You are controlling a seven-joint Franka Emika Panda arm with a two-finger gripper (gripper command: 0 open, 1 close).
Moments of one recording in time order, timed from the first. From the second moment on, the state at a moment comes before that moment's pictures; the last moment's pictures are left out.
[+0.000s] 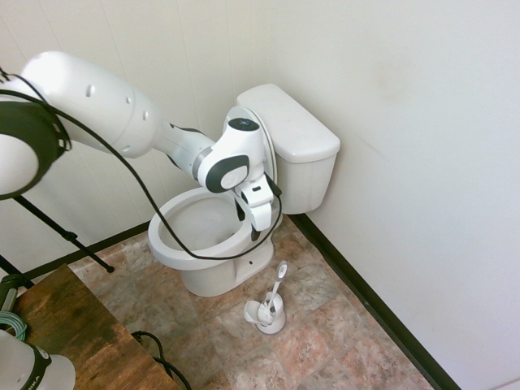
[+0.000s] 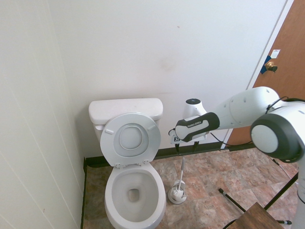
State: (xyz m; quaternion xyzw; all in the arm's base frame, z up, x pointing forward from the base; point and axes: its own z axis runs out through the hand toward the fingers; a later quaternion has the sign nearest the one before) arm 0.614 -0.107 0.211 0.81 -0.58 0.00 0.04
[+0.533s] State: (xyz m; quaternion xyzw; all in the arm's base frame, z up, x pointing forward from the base) arm 0.666 -0.151 0.130 0.78 -0.62 -0.03 0.05
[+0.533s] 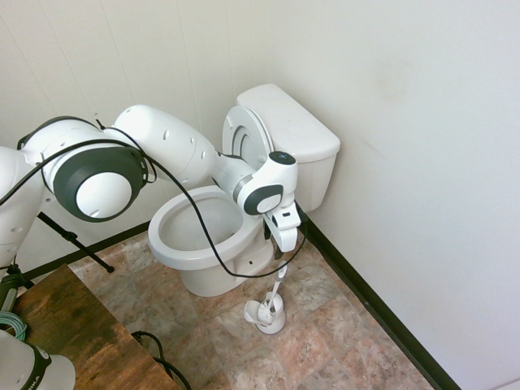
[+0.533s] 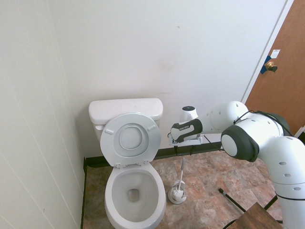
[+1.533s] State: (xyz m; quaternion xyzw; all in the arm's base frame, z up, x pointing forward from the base) arm 0.690 -0.186 0.035 0.74 -0.67 -0.06 0.05
